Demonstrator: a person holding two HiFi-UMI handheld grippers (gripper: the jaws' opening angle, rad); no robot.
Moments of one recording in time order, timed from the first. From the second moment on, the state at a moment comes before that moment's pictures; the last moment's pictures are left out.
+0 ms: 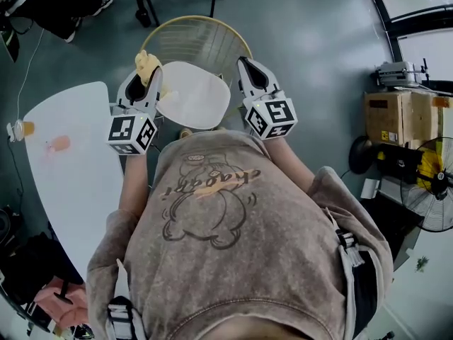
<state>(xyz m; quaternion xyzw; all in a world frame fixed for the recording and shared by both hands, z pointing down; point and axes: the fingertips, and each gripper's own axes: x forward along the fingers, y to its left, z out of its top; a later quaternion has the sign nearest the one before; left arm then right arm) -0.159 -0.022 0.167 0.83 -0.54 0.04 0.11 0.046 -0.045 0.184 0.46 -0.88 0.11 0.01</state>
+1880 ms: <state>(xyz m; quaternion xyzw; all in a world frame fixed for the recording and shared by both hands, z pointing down) -0.176 0.005 0.202 0.80 -0.58 0.03 0.15 0.035 -0.022 0.212 0.46 -0.88 0.12 0.03</state>
